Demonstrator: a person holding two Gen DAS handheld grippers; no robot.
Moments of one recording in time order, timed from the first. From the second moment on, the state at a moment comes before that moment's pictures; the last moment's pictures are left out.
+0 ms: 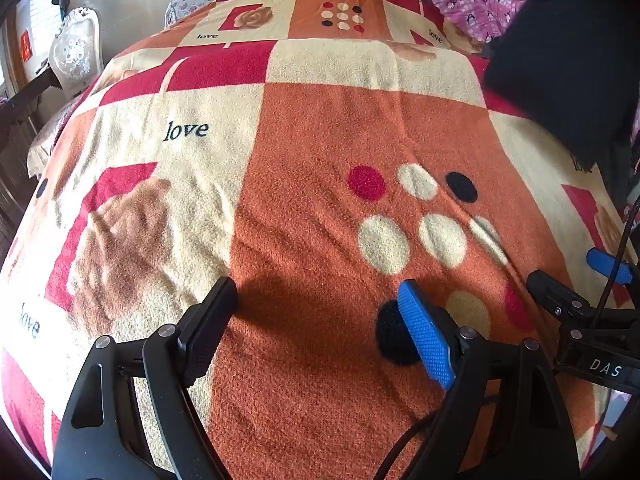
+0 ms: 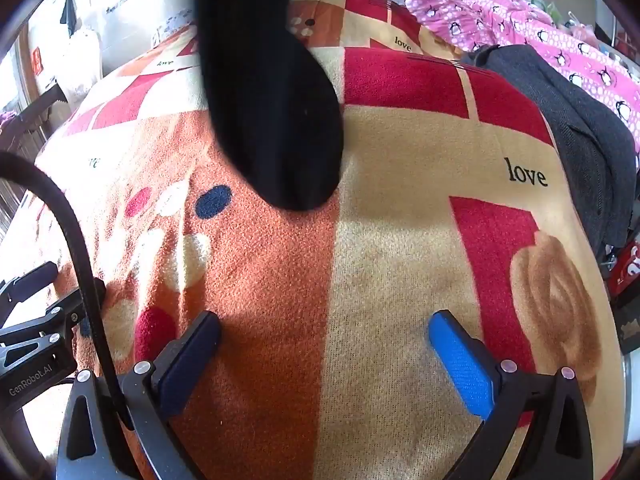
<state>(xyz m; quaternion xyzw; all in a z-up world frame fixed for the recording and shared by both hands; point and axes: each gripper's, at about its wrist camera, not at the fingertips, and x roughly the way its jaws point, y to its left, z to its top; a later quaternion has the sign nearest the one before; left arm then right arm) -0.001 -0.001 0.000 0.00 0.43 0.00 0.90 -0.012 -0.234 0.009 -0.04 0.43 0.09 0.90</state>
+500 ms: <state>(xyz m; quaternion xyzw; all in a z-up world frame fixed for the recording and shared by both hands) 0.000 0.000 0.000 0.00 0.43 0.00 0.90 -0.012 -0.234 0.009 -0.04 0.43 0.09 0.90</state>
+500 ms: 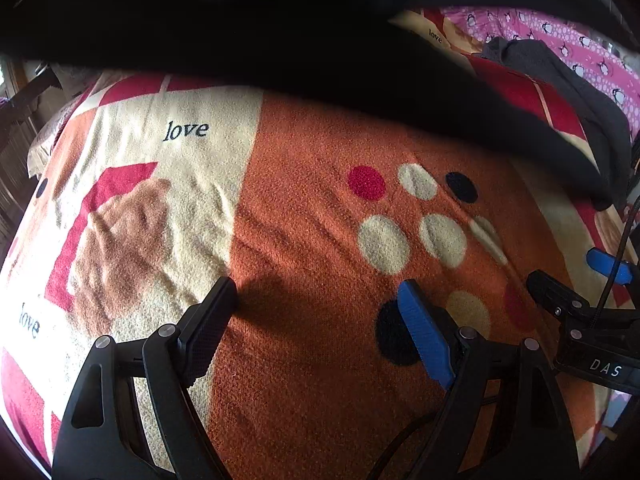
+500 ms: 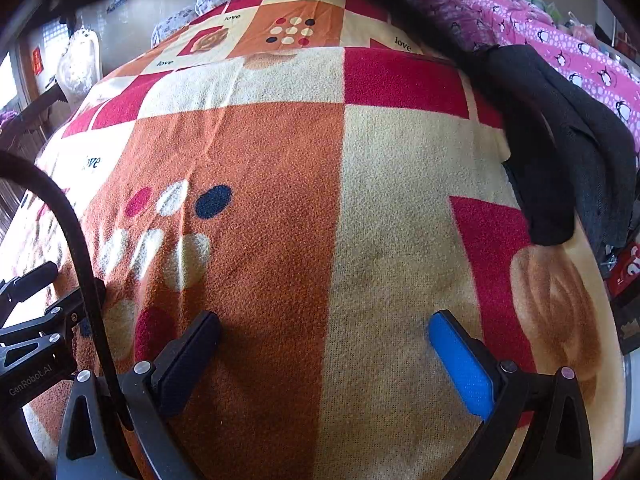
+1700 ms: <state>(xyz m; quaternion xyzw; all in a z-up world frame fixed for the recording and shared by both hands) -0.002 0.003 0.001 -0.01 0.43 -0.01 0.91 -0.009 -0.232 0.009 -0.04 0.44 0.07 0.89</state>
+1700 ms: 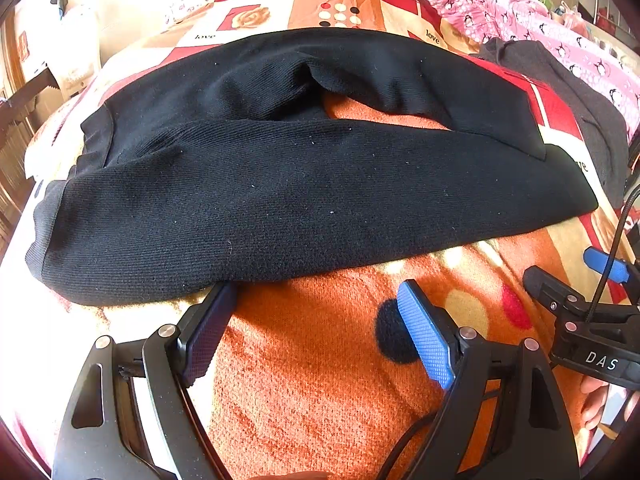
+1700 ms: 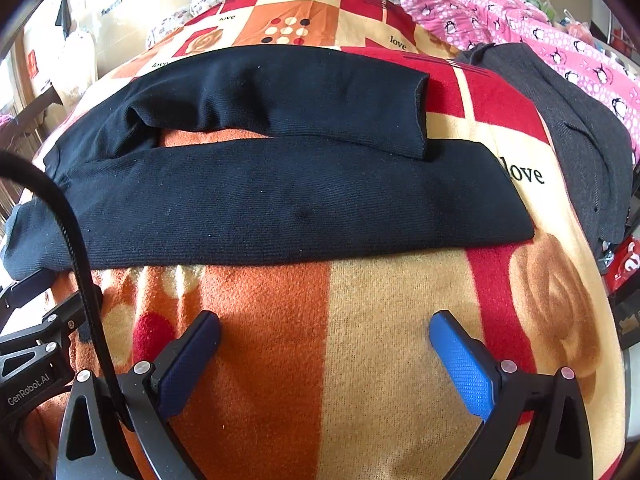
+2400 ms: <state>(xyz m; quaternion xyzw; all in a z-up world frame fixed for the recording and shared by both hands) -0.056 0.040 0.054 0.00 0.36 -0.01 0.93 -0.055 -0.221 0.057 0.05 0.40 0.11 0.91</state>
